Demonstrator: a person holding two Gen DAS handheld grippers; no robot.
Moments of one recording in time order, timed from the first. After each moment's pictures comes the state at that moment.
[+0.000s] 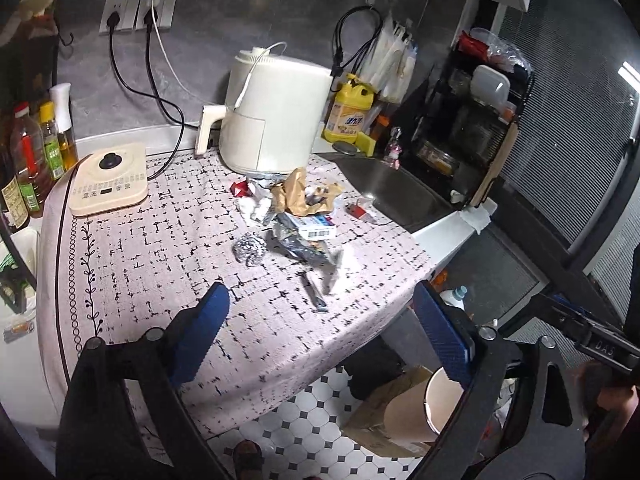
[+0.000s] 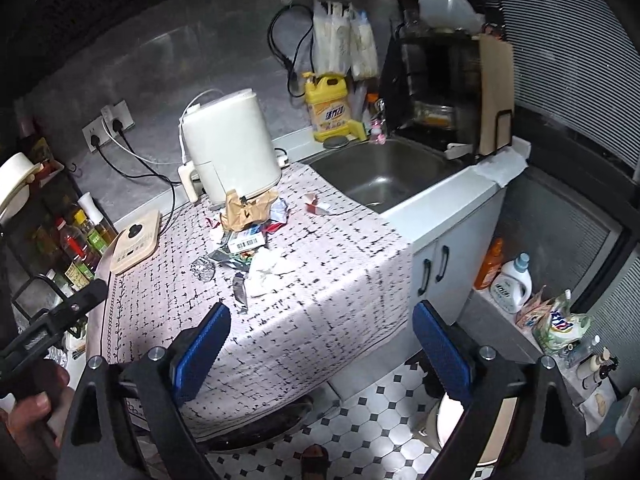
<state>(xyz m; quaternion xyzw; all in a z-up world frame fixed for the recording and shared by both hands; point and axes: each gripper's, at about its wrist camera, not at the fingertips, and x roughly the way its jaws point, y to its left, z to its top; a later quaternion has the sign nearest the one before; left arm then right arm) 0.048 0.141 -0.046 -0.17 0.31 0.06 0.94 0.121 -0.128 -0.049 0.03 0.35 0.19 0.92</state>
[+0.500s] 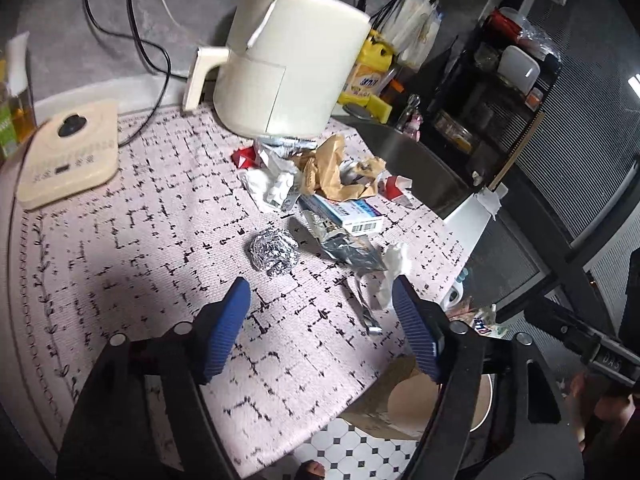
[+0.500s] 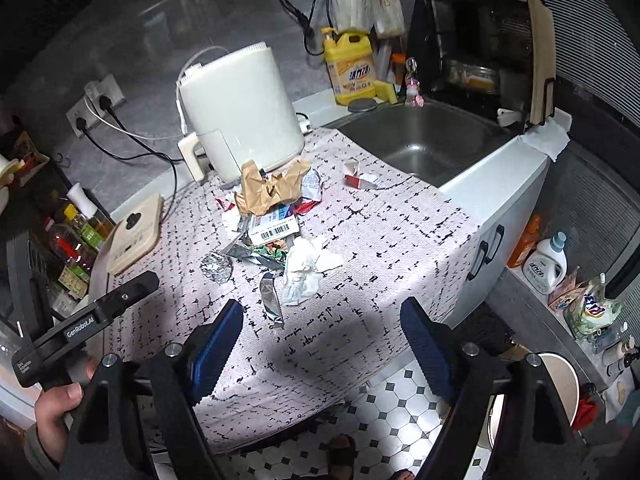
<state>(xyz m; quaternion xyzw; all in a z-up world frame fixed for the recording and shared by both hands) 0.137 0.223 -0.113 -0.21 0.37 0.01 0.91 0.181 -0.030 -0.098 0.04 0.41 0.20 0.89</state>
